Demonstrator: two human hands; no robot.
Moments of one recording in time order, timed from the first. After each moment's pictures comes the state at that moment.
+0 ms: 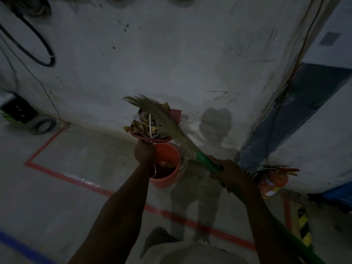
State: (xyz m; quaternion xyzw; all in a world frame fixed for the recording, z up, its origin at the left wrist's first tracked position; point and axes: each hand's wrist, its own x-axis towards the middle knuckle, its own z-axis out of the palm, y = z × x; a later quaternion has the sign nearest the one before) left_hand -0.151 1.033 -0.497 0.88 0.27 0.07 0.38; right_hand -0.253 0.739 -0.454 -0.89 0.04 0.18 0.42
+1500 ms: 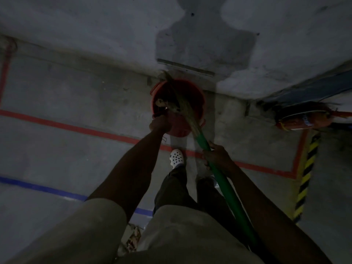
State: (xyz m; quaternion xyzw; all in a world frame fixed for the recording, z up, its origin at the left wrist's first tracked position) left_hand 0.060 1.190 -0.727 0.88 0.13 -0.41 0.18; right_hand -0.078 0.986 -0.670 -0.68 0.40 0.35 0.50
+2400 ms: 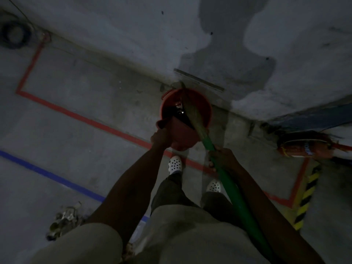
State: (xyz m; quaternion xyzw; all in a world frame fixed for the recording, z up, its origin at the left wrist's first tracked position) left_hand -0.007 1.200 -0.699 0.90 0.14 -0.38 0.15; right_hand -0.070 0.964 -0.642 -0.63 0.39 0.35 0.57
